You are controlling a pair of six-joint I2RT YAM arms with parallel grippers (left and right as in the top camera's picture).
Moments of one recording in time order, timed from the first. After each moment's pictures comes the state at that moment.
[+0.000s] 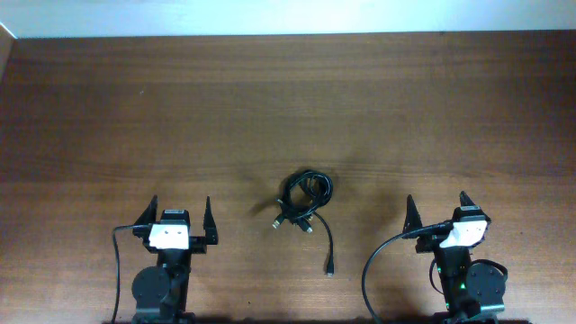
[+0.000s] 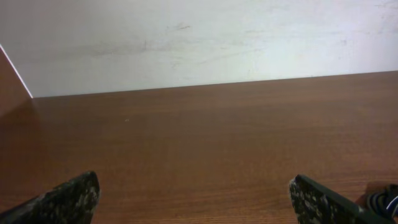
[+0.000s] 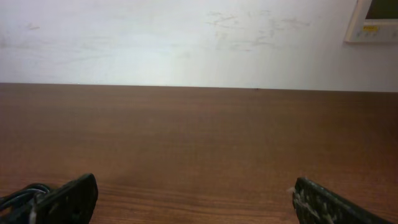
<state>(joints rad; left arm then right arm) -0.01 0.01 0.01 -0.08 -0.02 0.09 0.07 0.01 0.01 -0.07 0.00 0.02</state>
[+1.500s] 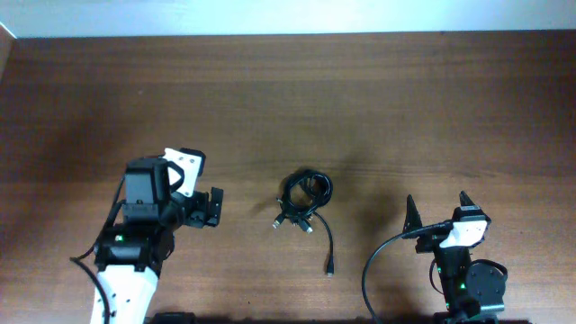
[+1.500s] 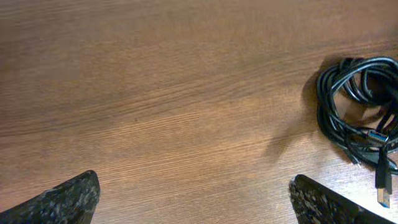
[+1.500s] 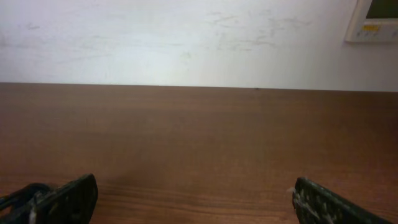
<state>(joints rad) -0.01 0.99 0.78 -0.71 0.12 0.18 0.07 0.02 0.01 -0.07 0.00 0.02</state>
